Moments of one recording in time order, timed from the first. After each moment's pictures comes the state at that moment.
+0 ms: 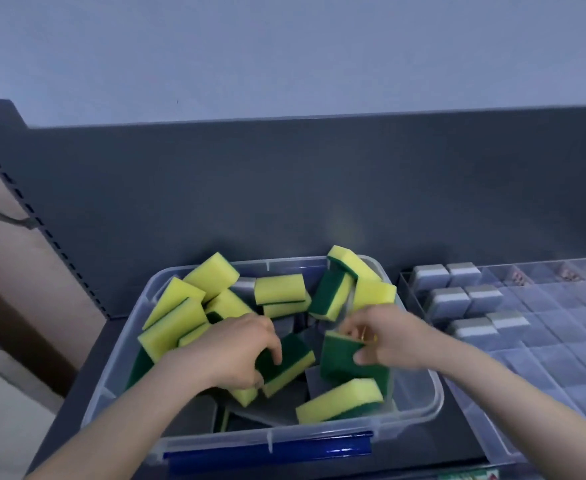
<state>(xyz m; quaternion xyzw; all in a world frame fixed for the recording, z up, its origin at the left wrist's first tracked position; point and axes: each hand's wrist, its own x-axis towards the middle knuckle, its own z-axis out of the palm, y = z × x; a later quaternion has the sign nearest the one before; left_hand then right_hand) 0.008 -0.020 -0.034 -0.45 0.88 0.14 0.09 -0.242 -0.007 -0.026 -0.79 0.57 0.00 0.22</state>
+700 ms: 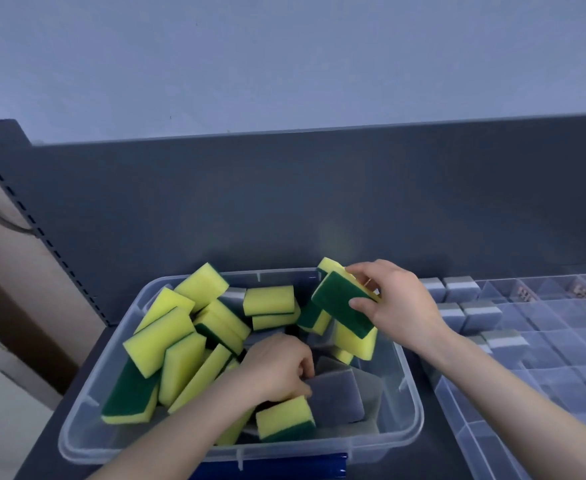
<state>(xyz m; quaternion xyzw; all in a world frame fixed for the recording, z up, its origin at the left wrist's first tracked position) -0.076 -0.023 -0.060 -0.51 0.84 0.17 0.04 -0.272 -0.031 -0.007 -0.74 0.61 -0.27 0.09</state>
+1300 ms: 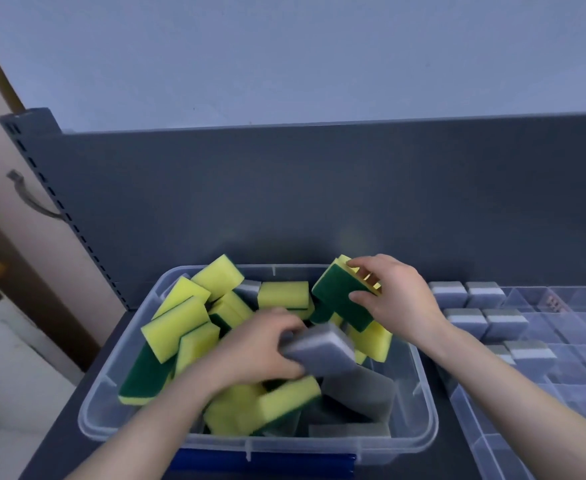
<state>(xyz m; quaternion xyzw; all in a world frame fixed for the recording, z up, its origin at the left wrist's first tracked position) -0.036 -0.019 -0.035 -0.53 0.81 0.24 -0.10 -0.259 -0.049 -0.013 -0.76 0.58 -0.28 0.09</state>
